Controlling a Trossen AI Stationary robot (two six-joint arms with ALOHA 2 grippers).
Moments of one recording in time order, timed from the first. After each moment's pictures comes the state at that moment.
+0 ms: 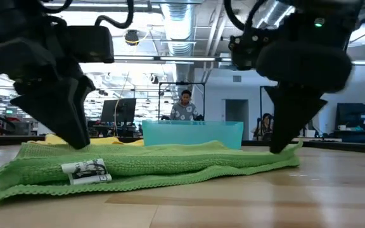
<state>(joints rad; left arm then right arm) -0.52 1.70 0.88 -0.38 -0.37 -0.66 0.49 1.98 1.28 -0.75 0.32 0.91</state>
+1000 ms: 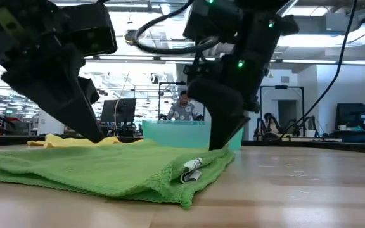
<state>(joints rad) -0.55 1.71 0.79 0.02 -0.31 -0.71 0.25 2.00 1.28 -0.55 0.31 0.63</state>
